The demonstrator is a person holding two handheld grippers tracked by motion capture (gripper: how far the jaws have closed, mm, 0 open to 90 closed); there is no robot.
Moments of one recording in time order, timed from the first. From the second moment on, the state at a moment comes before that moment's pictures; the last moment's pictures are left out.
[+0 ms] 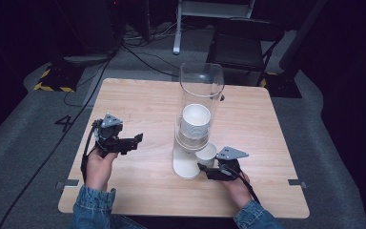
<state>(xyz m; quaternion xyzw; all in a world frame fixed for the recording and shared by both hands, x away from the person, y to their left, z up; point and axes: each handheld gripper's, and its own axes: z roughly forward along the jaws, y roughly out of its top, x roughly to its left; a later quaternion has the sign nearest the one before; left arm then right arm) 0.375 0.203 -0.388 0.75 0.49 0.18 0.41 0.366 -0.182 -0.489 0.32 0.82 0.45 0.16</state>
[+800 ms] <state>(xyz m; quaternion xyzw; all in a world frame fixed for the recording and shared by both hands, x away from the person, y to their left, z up) 0.368 0.213 -0.388 0.74 0.50 0.19 0.41 0.383 -0.221 -0.460 0.36 0.77 0.48 0.19</state>
